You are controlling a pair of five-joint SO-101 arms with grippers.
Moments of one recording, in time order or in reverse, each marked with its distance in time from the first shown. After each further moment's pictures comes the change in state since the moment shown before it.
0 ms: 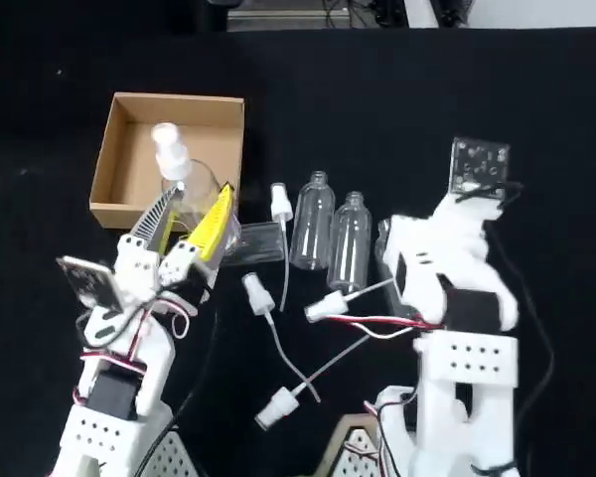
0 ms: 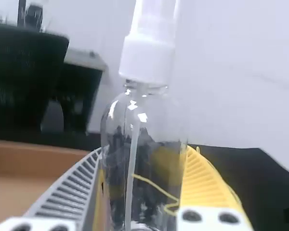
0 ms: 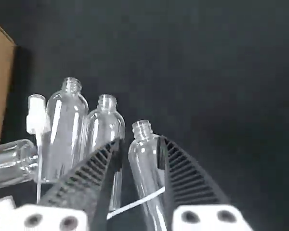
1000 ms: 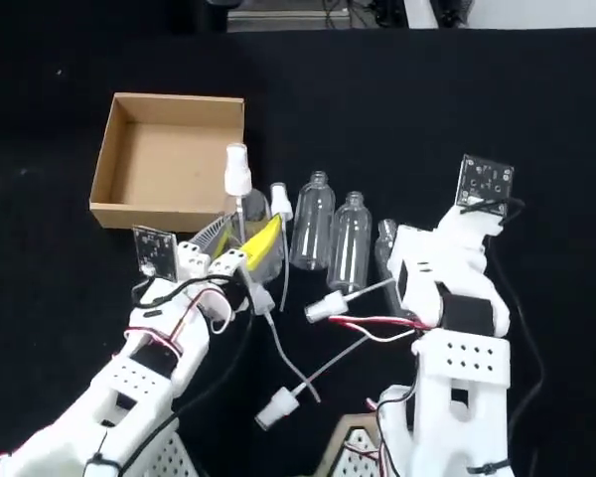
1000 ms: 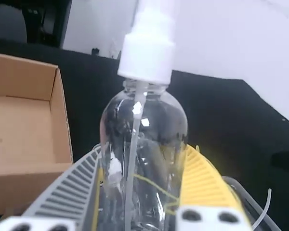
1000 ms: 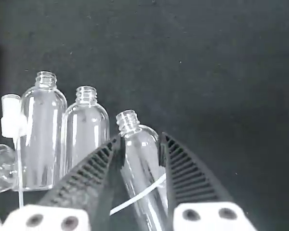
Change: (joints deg) left arm 9.4 51.6 0.1 -37.9 1.8; right arm 3.2 0.0 7.9 -6.8 -0.7
